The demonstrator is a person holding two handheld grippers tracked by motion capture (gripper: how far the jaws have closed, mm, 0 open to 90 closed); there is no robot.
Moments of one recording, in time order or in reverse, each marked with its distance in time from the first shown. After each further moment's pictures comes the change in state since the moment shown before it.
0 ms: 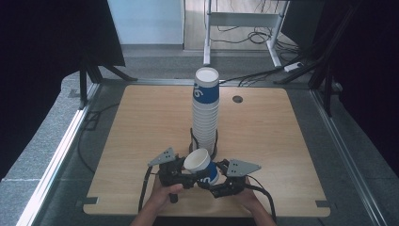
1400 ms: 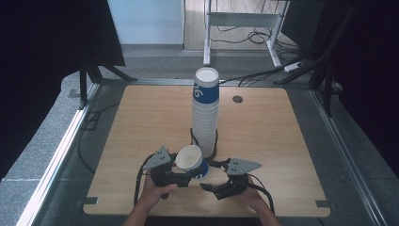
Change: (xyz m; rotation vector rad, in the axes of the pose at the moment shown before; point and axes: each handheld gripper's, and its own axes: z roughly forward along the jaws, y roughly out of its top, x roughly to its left) left arm -0.006 0.011 -0.020 0.031 0.159 0.177; right arm -0.003 0.003 -0.007 0.109 -0.021 0.013
